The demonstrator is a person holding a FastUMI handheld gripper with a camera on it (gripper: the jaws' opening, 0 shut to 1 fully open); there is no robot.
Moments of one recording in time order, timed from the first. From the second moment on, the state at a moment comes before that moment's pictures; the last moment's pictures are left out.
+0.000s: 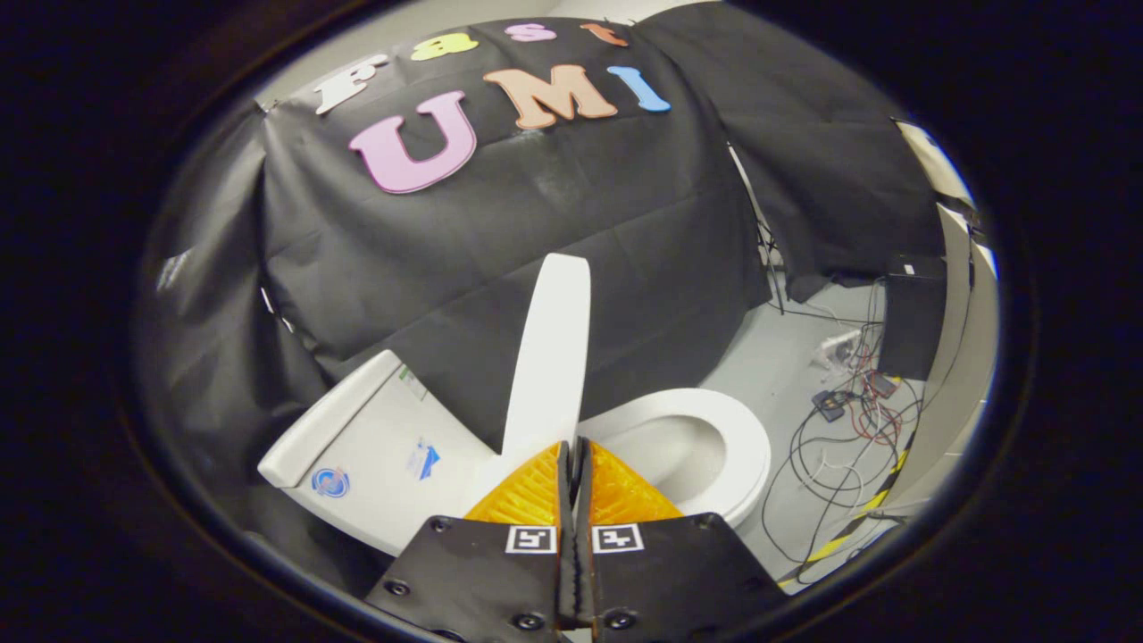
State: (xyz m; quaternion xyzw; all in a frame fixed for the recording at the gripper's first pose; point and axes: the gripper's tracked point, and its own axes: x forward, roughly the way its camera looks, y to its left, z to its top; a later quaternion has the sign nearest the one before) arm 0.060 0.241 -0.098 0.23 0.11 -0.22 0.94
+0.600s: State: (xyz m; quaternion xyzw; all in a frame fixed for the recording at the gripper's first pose) arm 0.087 0.300 -0.060 0.15 0.08 -0.19 0.97
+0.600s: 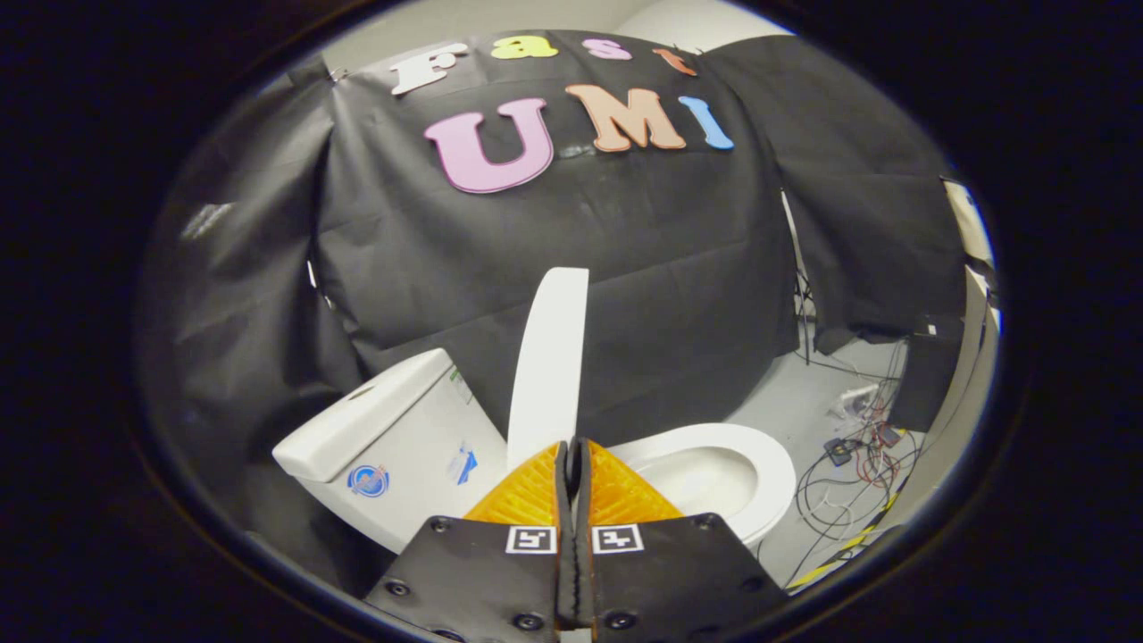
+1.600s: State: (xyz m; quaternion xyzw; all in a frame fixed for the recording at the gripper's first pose) arm 0.127 0.393 -0.039 0.05 0.08 -0.12 0.99
